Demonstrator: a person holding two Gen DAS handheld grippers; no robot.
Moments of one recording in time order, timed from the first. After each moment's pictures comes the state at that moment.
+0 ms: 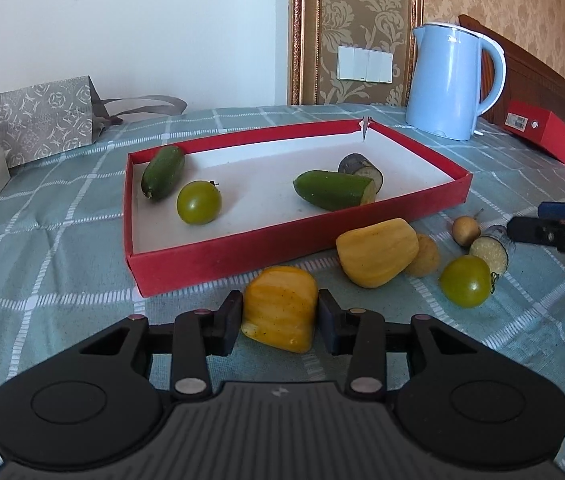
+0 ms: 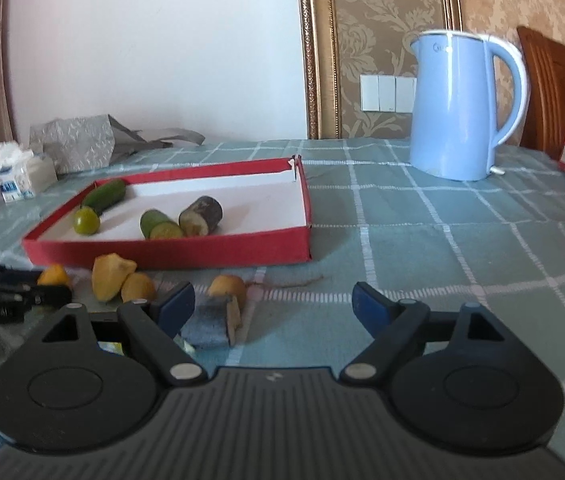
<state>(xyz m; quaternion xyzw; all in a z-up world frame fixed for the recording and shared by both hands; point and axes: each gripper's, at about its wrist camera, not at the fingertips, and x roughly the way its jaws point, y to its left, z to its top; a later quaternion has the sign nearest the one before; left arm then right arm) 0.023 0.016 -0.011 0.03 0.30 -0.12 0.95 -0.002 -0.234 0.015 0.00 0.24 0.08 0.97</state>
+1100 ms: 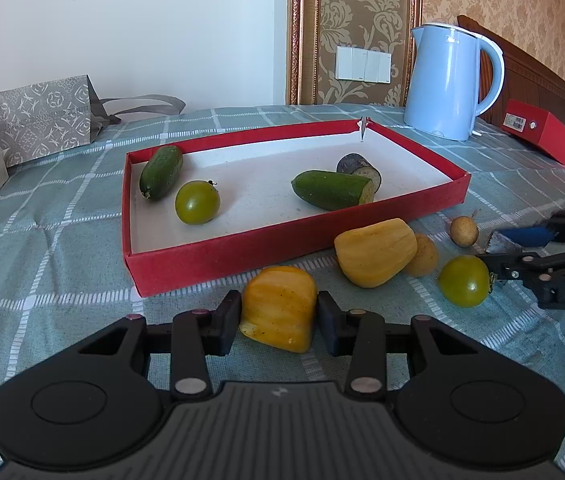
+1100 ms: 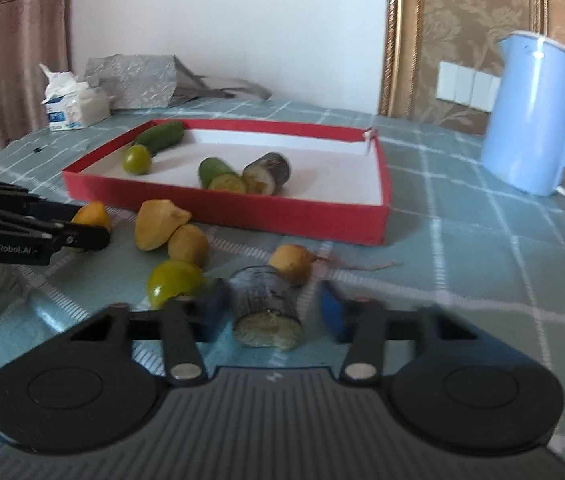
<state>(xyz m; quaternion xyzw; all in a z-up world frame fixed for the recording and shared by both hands) 0.023 0.015 -0.012 0.03 0.30 -0.12 0.95 0.016 -0.207 0.004 -0.07 0.29 0.17 0.94</state>
